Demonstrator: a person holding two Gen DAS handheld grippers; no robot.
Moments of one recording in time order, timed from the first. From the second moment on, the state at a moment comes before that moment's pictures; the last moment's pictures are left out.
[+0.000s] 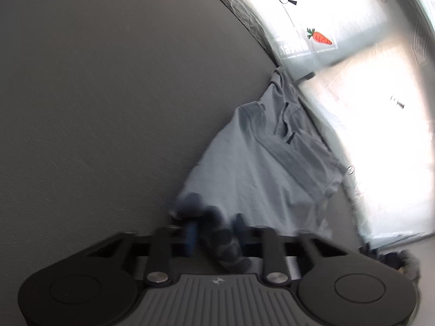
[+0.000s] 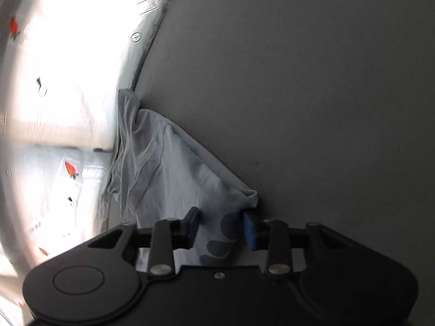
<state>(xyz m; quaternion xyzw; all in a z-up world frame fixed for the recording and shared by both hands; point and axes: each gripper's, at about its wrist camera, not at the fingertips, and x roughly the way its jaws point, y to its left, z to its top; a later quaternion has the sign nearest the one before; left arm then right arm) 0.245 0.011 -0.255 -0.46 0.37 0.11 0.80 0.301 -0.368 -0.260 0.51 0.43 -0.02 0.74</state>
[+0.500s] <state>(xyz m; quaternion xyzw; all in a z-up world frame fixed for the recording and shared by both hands) 0.244 0.018 -0.263 -0.51 0.35 0.11 0.78 0.312 -0.373 -0.271 0.54 0.44 -0.02 0.72</state>
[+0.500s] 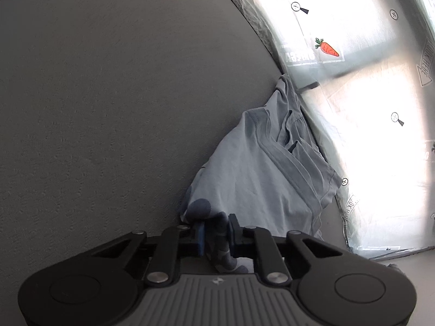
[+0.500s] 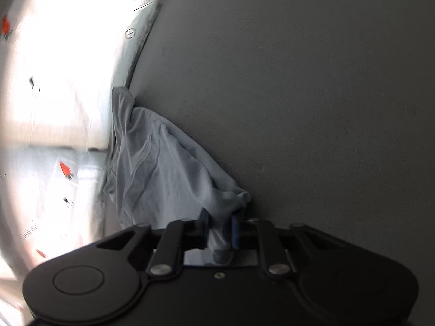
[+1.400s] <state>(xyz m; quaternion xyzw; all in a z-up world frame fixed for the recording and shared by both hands) 0.175 0.022 -0.161 -0.51 0.37 0.03 0.78 0.214 -0.433 -0.205 0.64 0.42 0.04 0.64</state>
